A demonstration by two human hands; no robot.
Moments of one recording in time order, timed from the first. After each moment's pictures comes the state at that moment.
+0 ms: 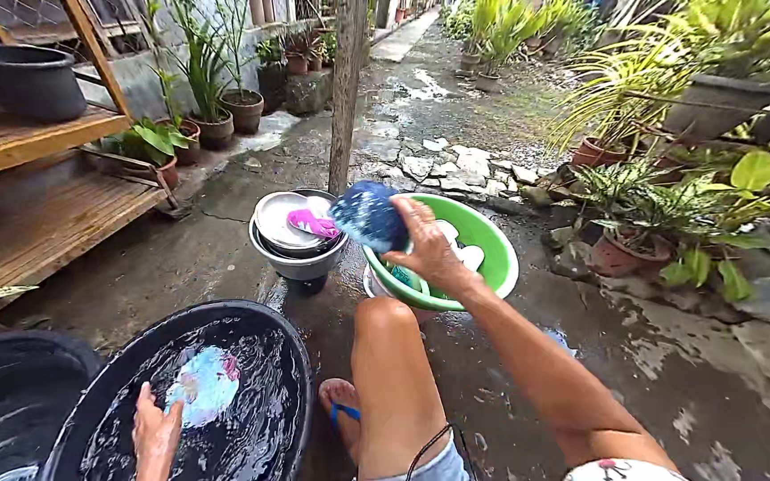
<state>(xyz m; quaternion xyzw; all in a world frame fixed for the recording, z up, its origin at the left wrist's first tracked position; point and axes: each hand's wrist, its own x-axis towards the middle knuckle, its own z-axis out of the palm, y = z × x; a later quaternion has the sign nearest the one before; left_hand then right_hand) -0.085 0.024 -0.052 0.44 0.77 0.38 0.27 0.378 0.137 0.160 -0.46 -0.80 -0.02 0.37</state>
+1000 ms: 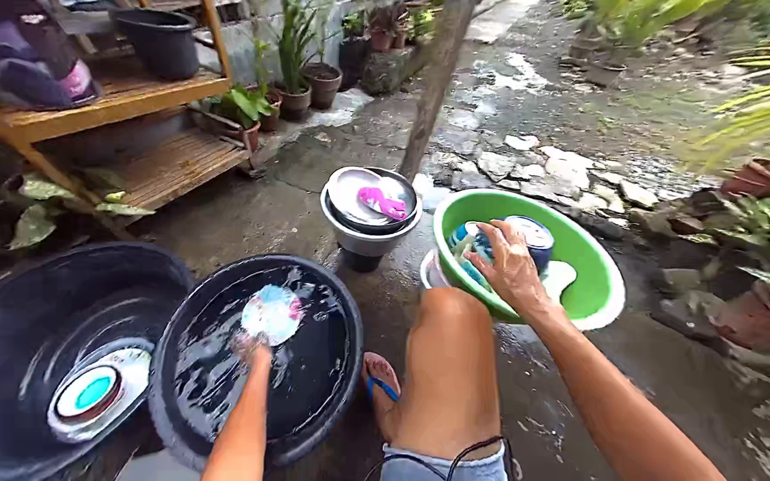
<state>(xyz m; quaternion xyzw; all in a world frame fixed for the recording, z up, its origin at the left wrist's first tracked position) -0.042 0.033 -0.100 0.23 0.87 0.34 0.28 0.389 0.134 0.115 -0.57 -0.77 0.03 0.27</state>
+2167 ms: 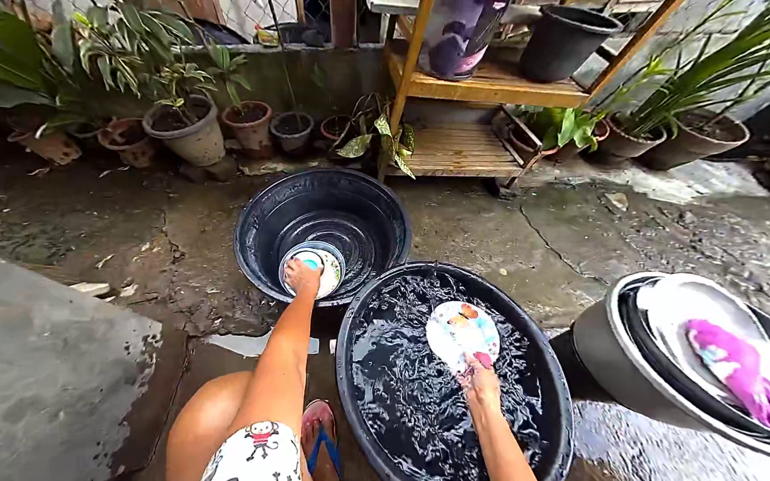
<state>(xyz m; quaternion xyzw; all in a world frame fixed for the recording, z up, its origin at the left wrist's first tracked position) -0.330 -0.066 -0.104 0.00 0.96 0.24 0.14 0.030 0.101 -0.107 -0.58 -0.36 0.66 0.31</state>
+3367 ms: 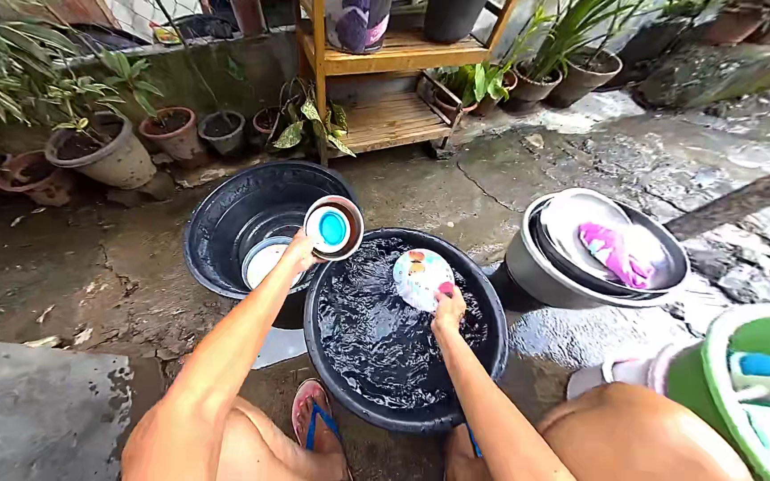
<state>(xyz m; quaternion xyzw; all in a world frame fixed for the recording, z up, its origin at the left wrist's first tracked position) -0.242 -0.006 0.018 0.05 0.67 0.62 0.40 0.037 0.110 -0.071 -0.59 -0.47 0.54 0.37</state>
